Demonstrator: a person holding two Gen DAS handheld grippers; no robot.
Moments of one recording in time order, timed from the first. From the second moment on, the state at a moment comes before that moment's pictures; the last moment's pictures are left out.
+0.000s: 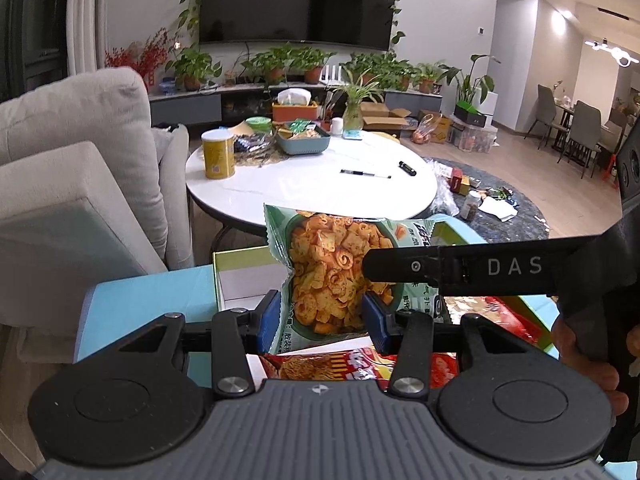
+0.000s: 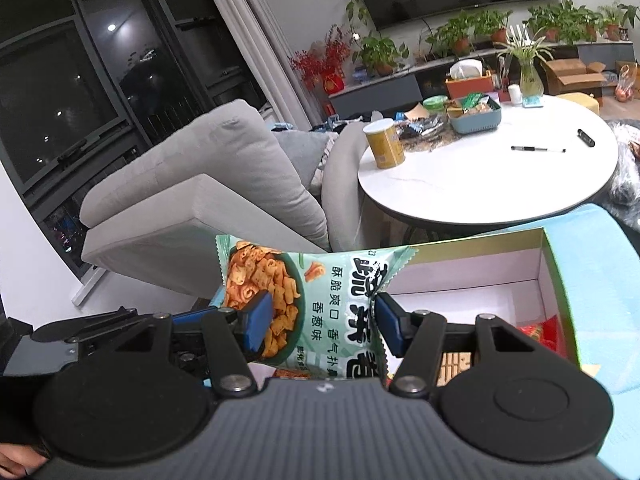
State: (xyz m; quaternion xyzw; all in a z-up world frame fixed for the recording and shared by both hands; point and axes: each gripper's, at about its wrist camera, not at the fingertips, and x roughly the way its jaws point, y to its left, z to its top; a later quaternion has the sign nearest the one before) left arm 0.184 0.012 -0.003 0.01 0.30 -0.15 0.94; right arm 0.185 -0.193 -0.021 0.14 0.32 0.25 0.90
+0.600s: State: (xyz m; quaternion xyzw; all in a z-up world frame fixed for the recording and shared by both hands) left arm 0.218 0.019 -0.030 0.01 0.34 -0.13 0.93; right arm 0.213 -0.178 -0.043 0.13 0.35 0.25 0.89
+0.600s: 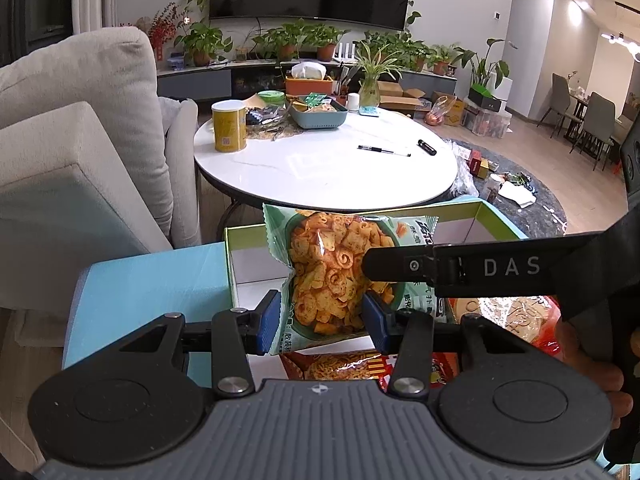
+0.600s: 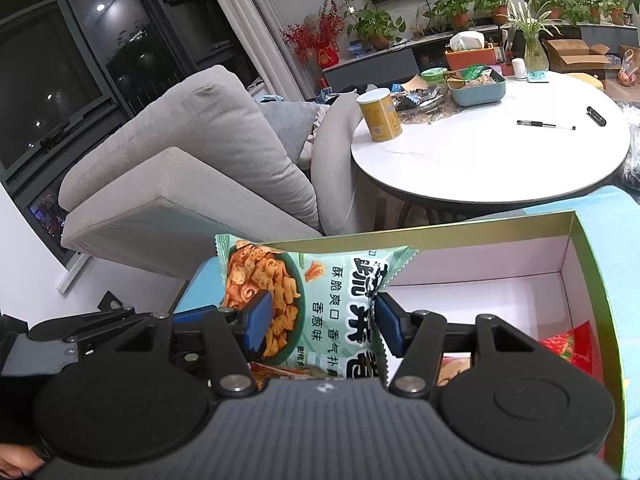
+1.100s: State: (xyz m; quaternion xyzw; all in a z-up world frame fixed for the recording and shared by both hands) left arm 0.220 0.024 -0.036 0.01 0.35 -0.12 0.93; right arm 0.222 -0.174 -0.049 0.13 0.37 0.24 0.89
